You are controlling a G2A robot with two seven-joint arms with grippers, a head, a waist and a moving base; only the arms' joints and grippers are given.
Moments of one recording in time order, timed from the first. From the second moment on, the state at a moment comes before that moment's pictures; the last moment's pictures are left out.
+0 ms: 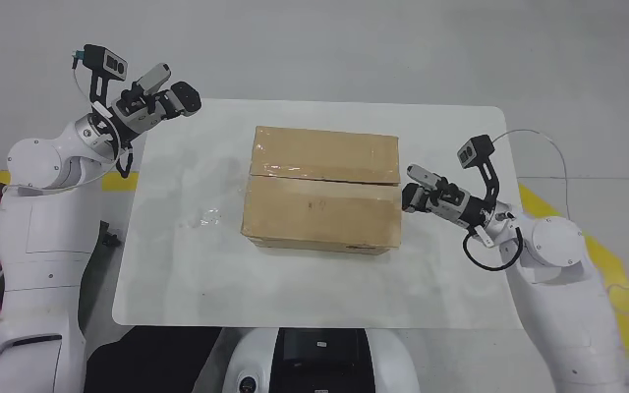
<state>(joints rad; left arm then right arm) 0.75 -0.98 -1.46 -1.22 -0.56 -0.32 -1.05 -1.21 -1.06 1.46 -1.75 0.43 0.00 0.92</state>
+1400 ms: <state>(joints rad) 0.75 -0.98 -1.46 -1.22 -0.56 -0.32 -1.05 -1.41 -1.02 1.53 -2.06 0.52 0.10 1.16</state>
